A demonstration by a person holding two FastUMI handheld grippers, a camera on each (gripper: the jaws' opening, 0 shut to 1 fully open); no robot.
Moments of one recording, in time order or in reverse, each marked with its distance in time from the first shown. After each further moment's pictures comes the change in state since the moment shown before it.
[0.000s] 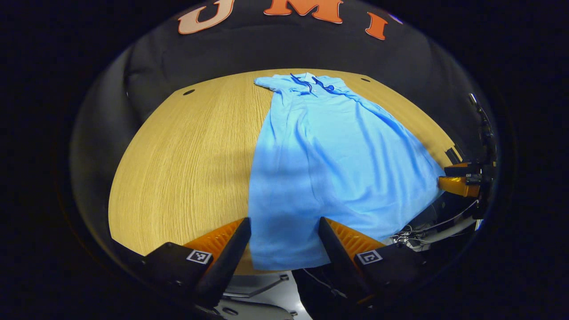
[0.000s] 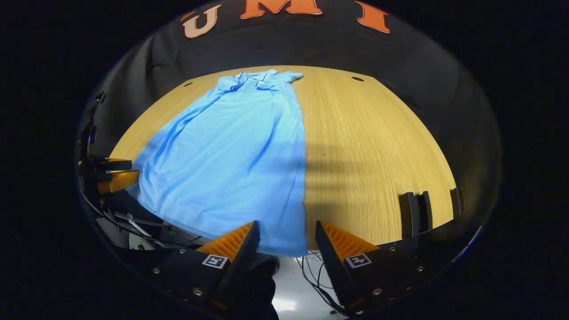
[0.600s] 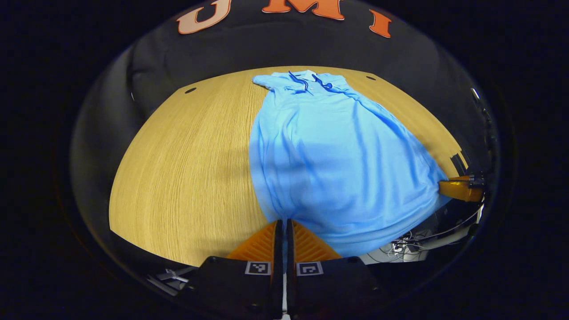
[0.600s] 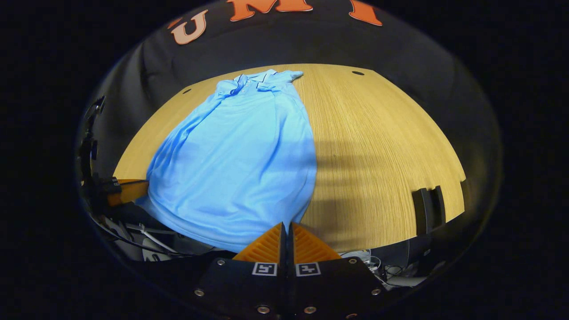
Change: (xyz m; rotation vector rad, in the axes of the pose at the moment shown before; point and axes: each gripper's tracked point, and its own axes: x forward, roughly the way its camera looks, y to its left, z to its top) left arm -0.002 -0.040 0.004 -0.048 0.051 0.046; right arm 0.005 0.008 0.007 0.096 0.032 0.057
